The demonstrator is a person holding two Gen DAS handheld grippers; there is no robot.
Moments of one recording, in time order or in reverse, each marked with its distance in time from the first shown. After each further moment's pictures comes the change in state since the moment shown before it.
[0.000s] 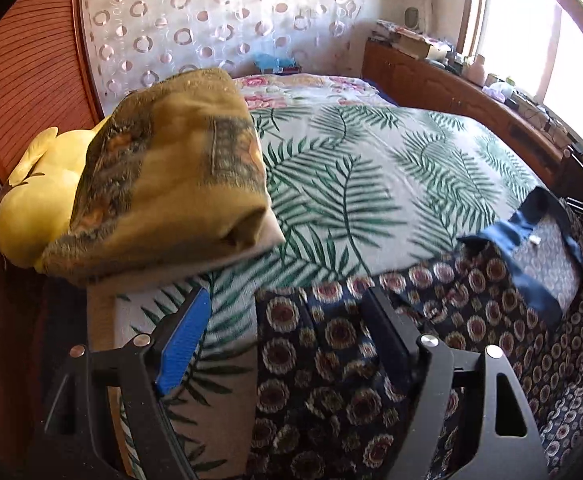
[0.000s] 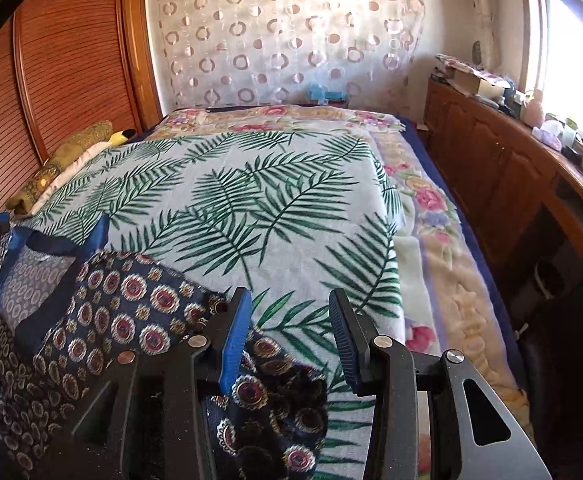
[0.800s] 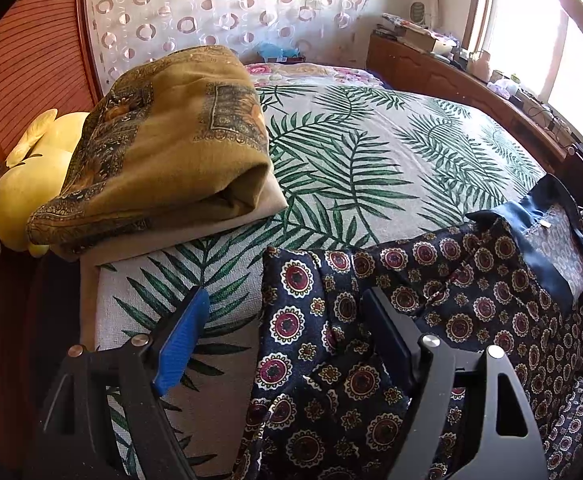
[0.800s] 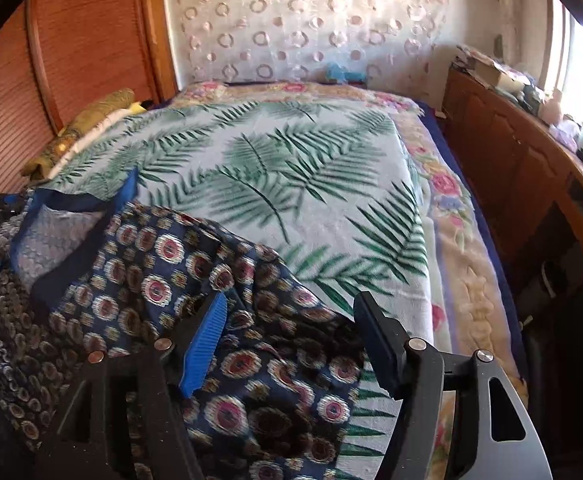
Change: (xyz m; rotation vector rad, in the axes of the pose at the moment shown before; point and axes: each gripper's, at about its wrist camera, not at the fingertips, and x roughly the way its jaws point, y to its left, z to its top) left arm 0.012 0.003 -0.013 -0.020 0.030 -0.002; right arm -0.006 0.001 -0.008 -0.007 0.098 0.014
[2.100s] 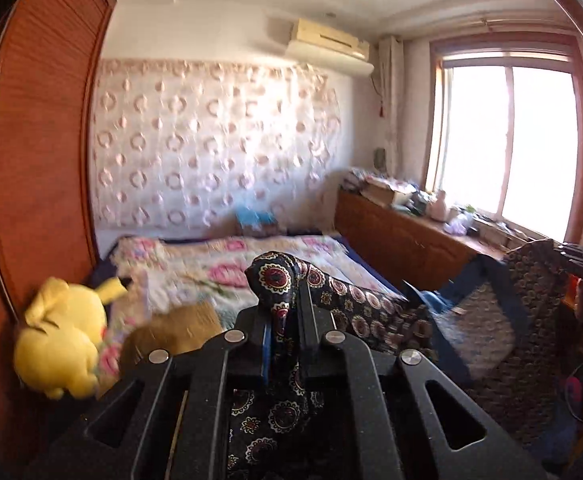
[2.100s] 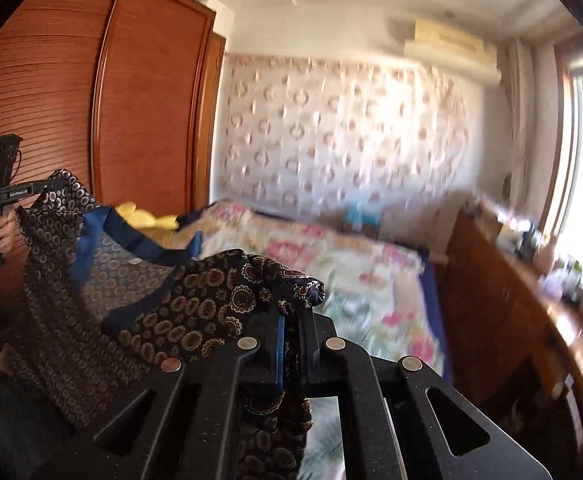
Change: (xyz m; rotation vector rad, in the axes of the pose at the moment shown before) left arm -0.204 -0.012 0.141 0.019 -0.581 -0.079; right arm -0.202 0.031 0.138 -0.242 -0.489 -0.011
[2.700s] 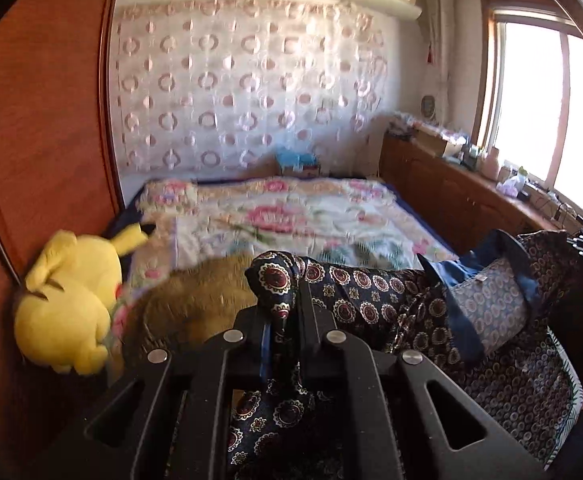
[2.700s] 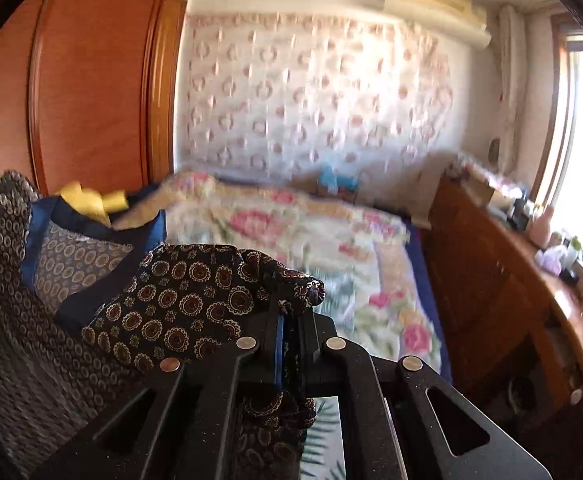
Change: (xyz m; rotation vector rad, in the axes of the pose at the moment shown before) left arm 0.149 0.061 -0.060 -0.052 0.264 0.123; right arm 0.211 0.043 -0.013 0.063 0.246 -0.064
